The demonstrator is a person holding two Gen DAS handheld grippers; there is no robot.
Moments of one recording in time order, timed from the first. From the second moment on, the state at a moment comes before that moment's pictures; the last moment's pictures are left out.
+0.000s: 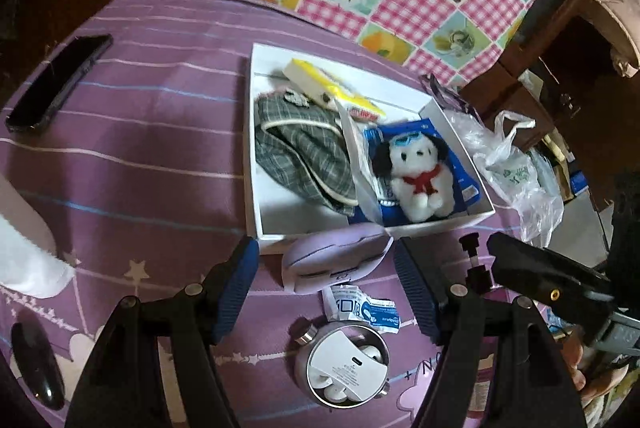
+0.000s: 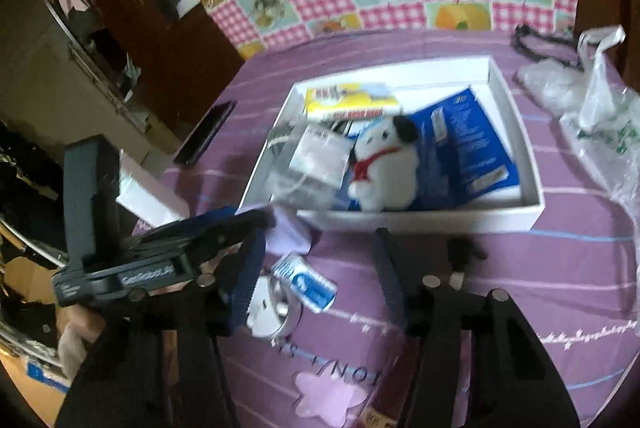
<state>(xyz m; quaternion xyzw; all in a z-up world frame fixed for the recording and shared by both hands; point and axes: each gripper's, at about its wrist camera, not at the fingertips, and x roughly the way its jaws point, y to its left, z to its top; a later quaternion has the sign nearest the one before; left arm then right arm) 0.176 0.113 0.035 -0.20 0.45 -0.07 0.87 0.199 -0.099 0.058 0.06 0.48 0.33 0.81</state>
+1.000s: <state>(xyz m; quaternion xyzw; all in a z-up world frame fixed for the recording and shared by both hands) 0.165 0.108 0.050 -0.17 0.45 -0.05 0.87 0.191 -0.069 0.037 -0.01 0.51 0.34 0.79</state>
